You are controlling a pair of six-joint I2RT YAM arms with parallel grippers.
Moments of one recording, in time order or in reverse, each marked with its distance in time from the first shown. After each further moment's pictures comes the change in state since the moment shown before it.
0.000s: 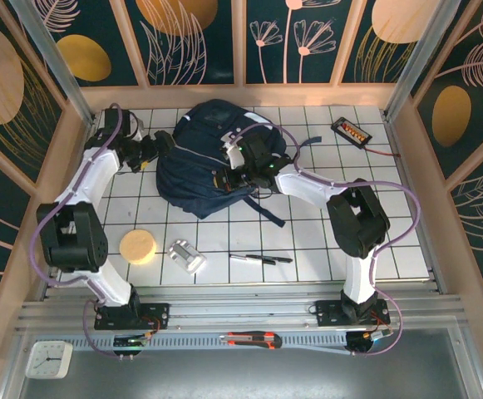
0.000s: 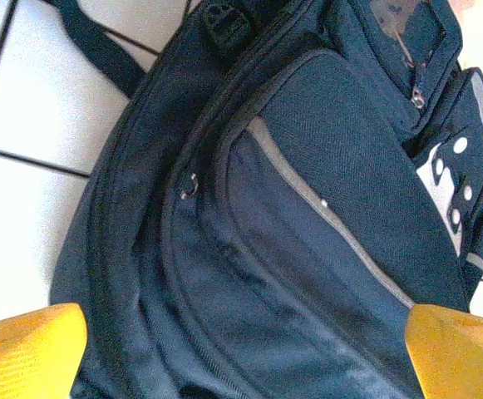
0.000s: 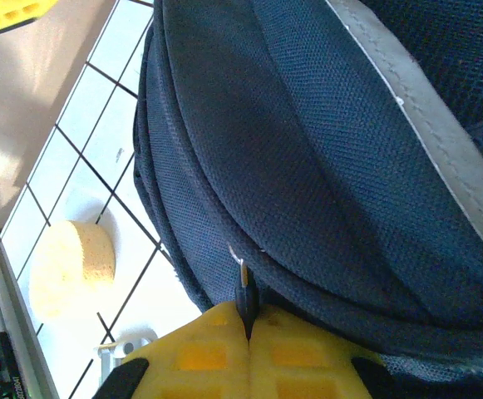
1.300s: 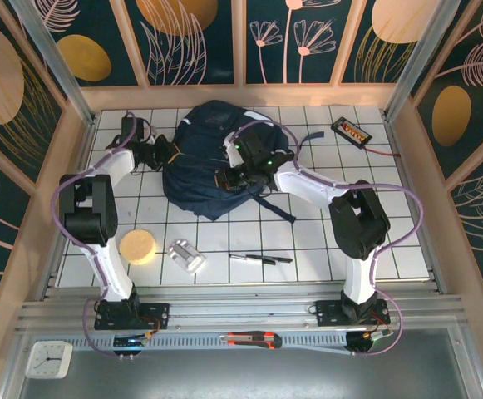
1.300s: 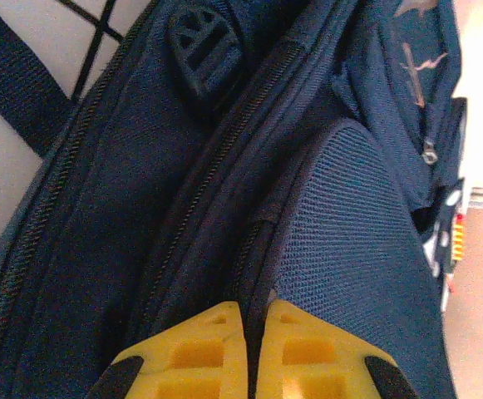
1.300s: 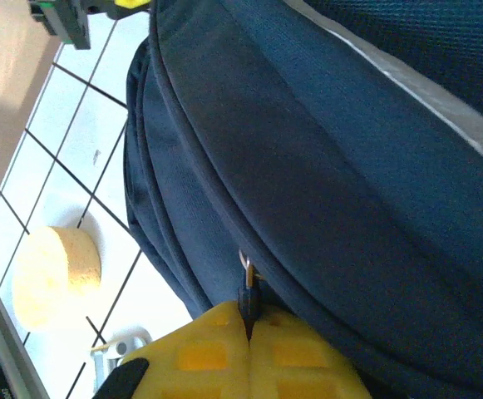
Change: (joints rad) left arm -0.025 0.204 -0.074 0.361 0.173 -0.277; right arm 0.026 -0.008 0.071 -0.133 0.082 0.022
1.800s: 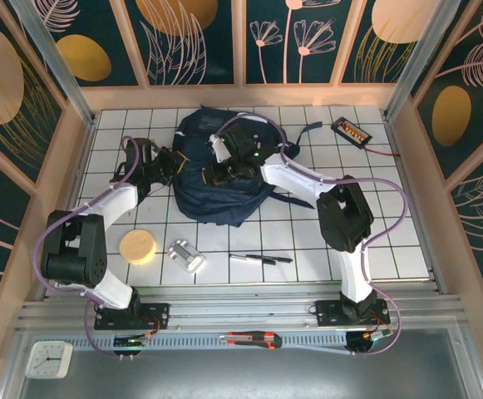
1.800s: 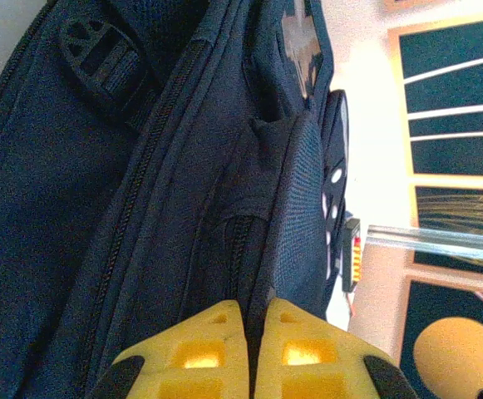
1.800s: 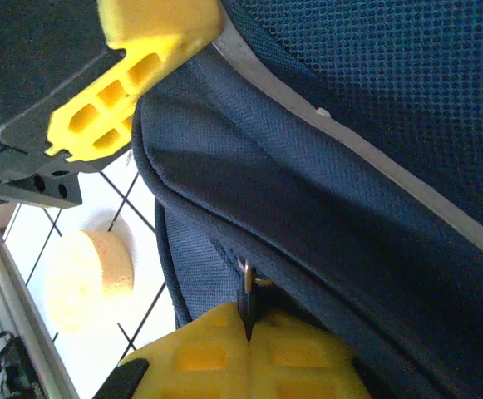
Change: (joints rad) left arm -0.119 -0.357 -0.441 0.375 -0.150 -0.372; right arm 0.027 0.146 0.238 -0.115 -0.053 -0.016
